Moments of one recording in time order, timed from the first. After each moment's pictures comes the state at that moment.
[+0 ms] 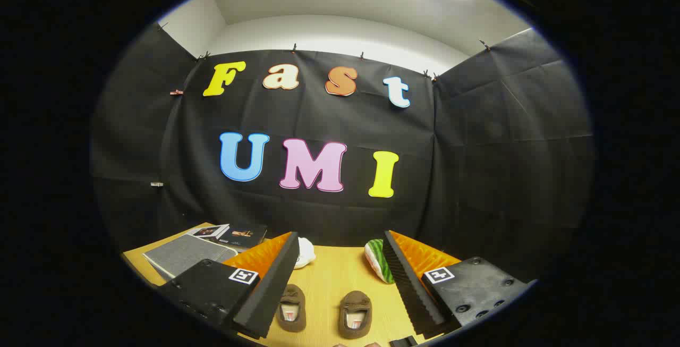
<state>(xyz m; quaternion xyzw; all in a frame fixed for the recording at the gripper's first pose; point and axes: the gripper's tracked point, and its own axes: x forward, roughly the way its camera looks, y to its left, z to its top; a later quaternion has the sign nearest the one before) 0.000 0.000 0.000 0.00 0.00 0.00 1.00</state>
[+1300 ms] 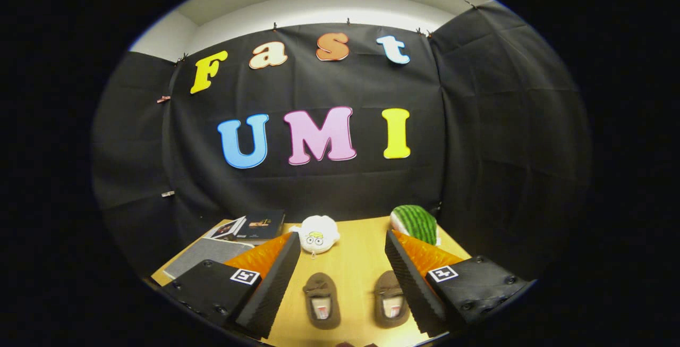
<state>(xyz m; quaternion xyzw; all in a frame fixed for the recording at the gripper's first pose) 0.044 0.033 -0.062 0.10 0.11 0.05 0.99</state>
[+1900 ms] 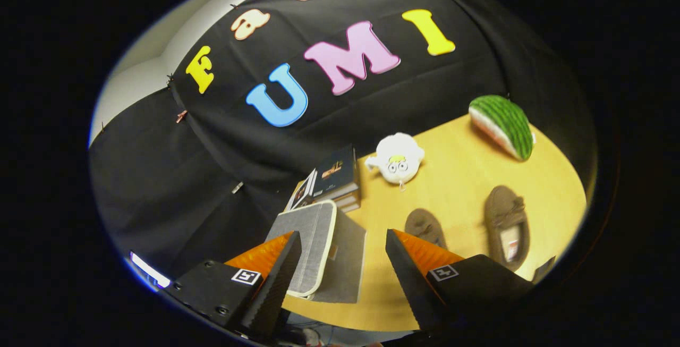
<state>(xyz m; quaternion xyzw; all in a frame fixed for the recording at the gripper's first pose) 0.046 0.174 -0.141 0.29 0.33 0.21 0.87</state>
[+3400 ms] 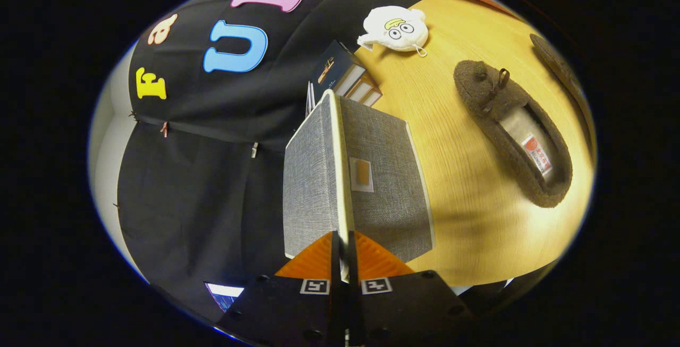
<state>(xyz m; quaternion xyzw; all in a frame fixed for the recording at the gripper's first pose) 0.001 0.292 -0.215 0.44 0.52 0.24 0.69</state>
